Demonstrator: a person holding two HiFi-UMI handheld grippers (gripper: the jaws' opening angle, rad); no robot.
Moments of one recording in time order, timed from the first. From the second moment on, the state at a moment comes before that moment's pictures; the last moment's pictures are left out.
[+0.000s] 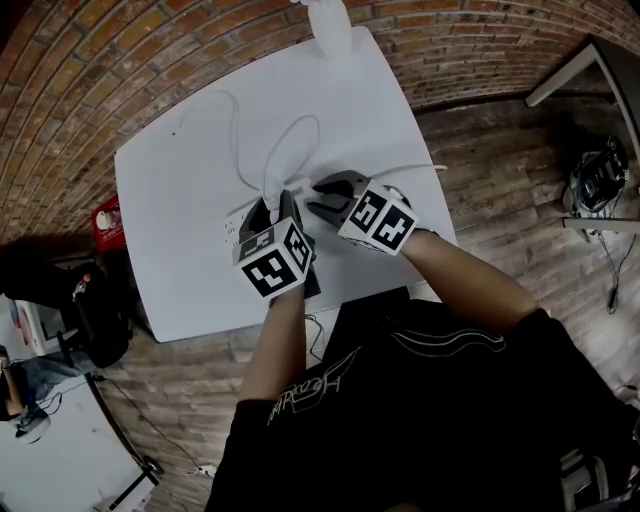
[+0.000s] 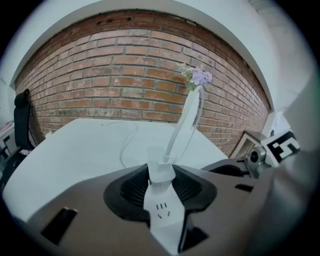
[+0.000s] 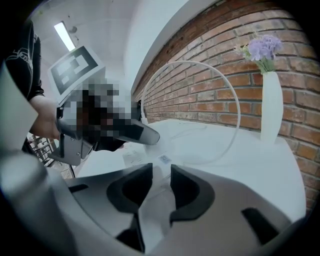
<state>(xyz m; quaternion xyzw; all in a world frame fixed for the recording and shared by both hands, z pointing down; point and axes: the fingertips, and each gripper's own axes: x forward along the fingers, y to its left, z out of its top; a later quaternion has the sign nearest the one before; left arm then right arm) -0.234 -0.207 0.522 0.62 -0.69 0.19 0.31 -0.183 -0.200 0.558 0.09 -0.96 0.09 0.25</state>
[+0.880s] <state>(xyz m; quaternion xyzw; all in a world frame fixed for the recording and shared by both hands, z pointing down) -0.228 -0.207 0.519 0.62 -0.69 0.22 0.29 -0.182 -0.198 0.557 0.09 -0.96 0.10 0.26</state>
